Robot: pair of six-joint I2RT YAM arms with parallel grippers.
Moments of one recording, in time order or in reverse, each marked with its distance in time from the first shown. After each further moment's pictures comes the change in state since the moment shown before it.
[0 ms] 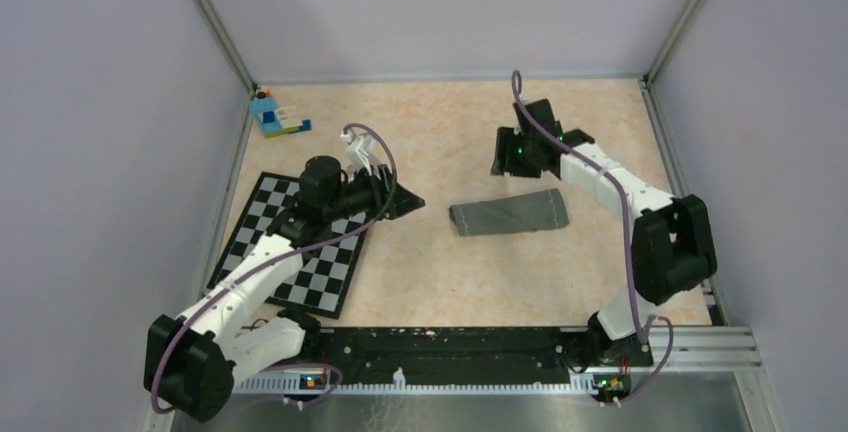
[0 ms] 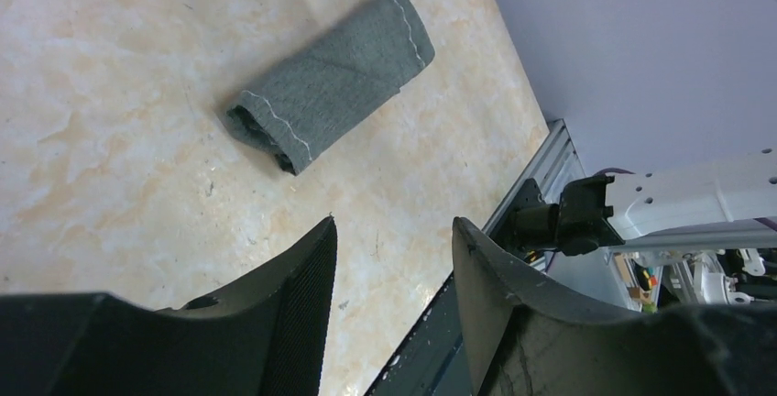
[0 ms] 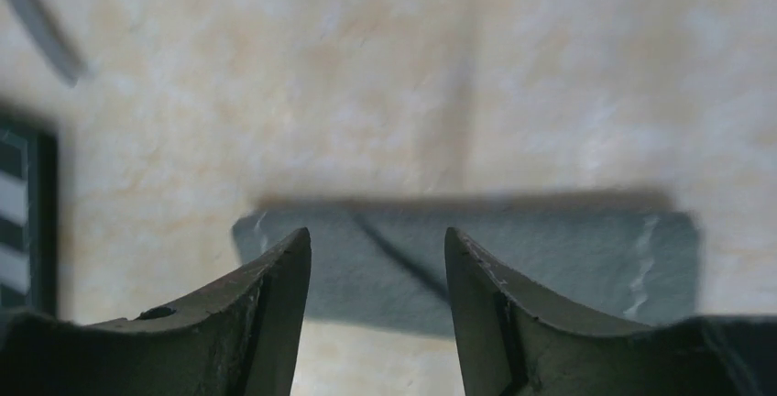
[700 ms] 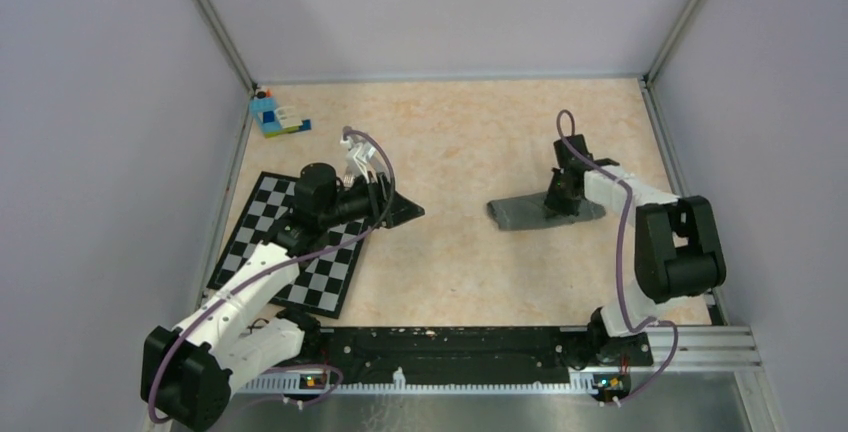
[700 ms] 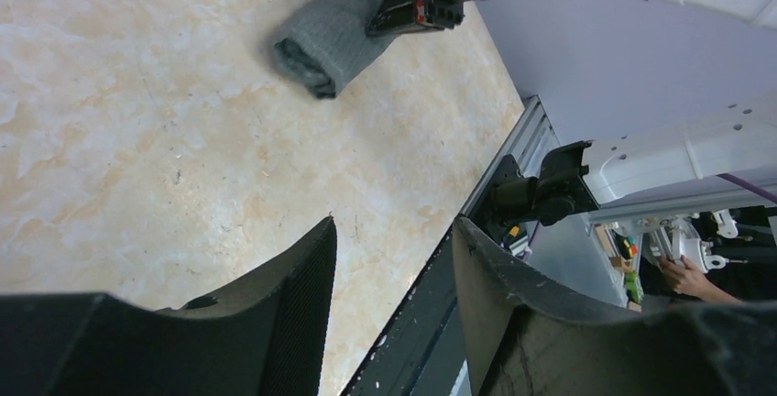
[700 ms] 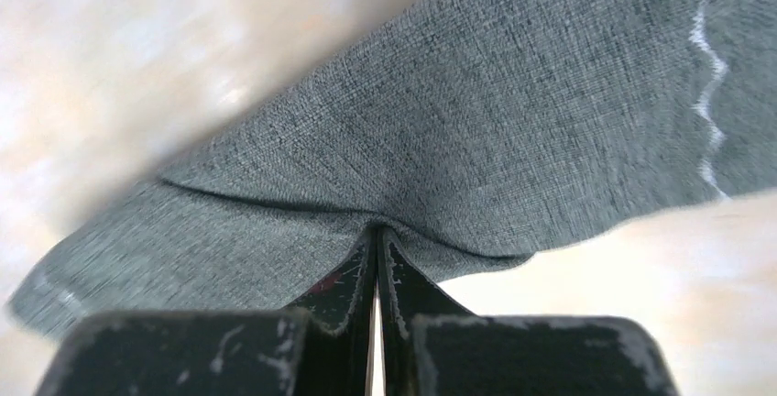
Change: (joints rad) left arm 0.000 -0.076 -0.059 0.011 0.072 -0.006; right arm -0.156 -0.089 -0.441 0.113 -0.076 0.225
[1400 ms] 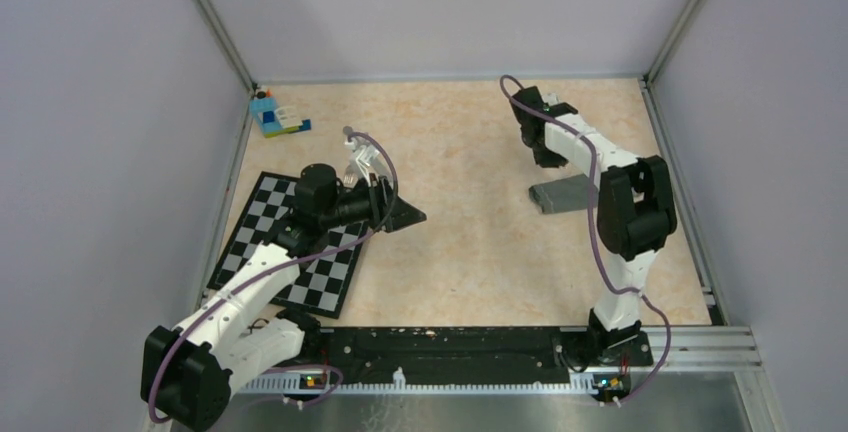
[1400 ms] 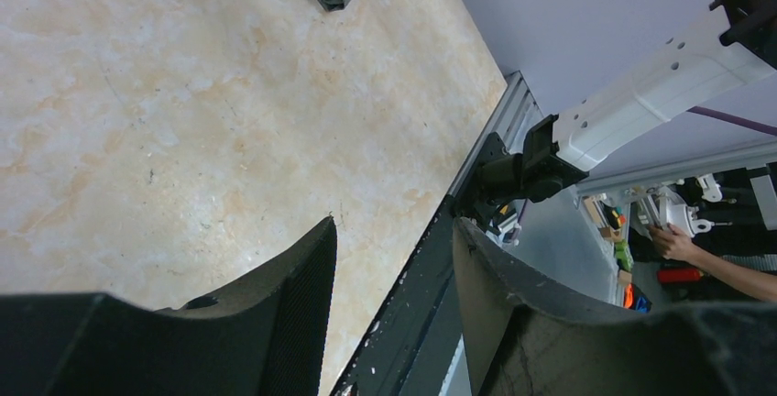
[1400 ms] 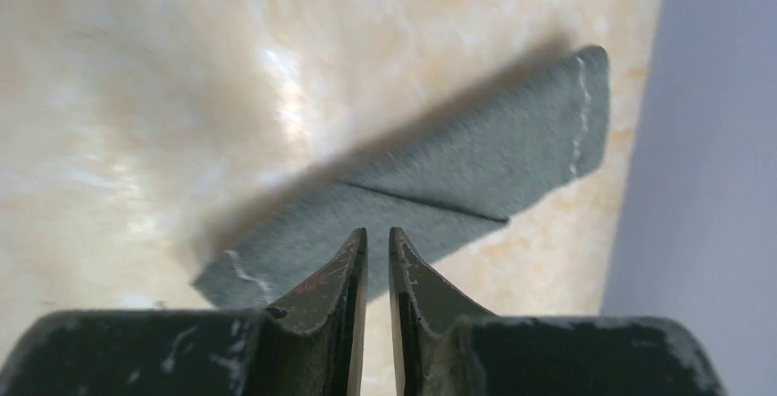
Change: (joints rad) left arm 0.000 -0.002 -0.012 0.021 0.078 0.014; right arm 0.137 0.343 0.619 -0.380 0.672 -0.410
